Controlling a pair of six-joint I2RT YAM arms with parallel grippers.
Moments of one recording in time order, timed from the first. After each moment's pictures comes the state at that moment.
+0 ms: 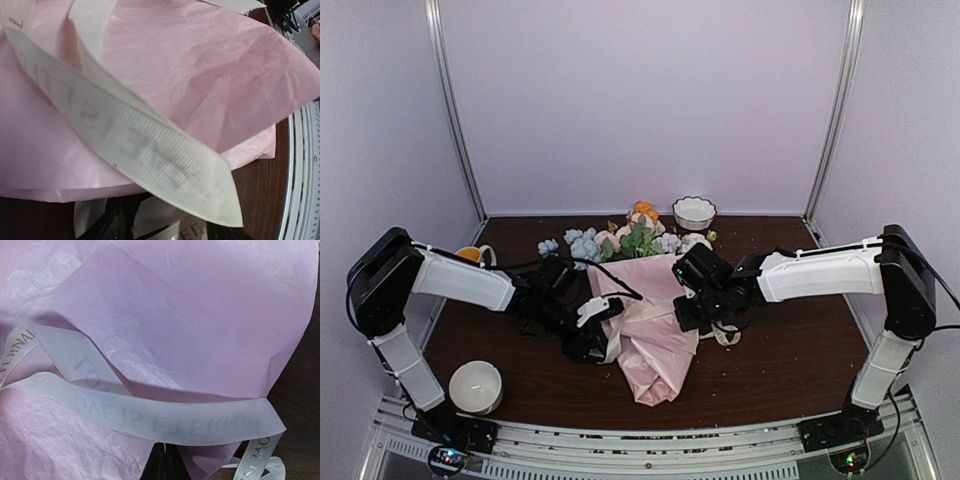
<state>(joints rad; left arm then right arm) -0.72 1.70 0.84 -0.18 0.60 0.35 0.91 1.74 1.15 -0.43 0.18 0.52</state>
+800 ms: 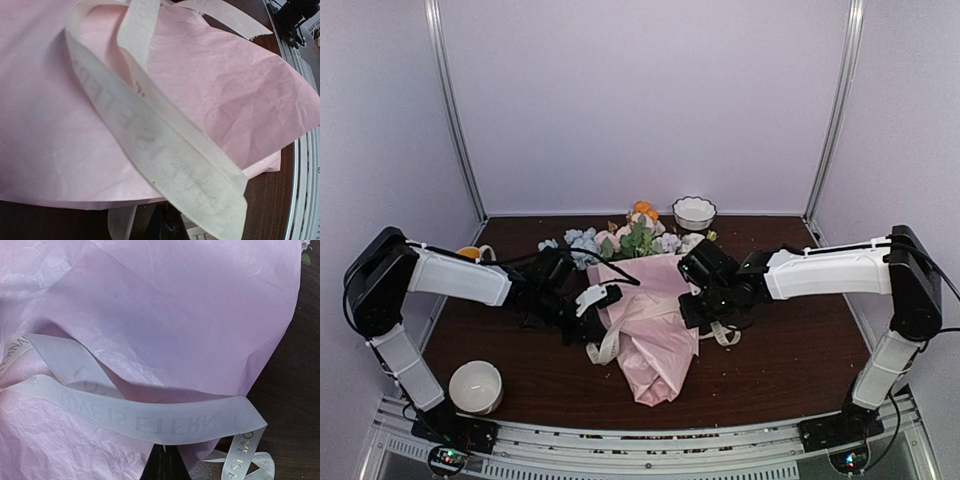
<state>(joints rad) -0.71 1.70 0.87 -0.15 0.59 0.35 0.90 1.72 1.14 -0.45 0.18 0.52</state>
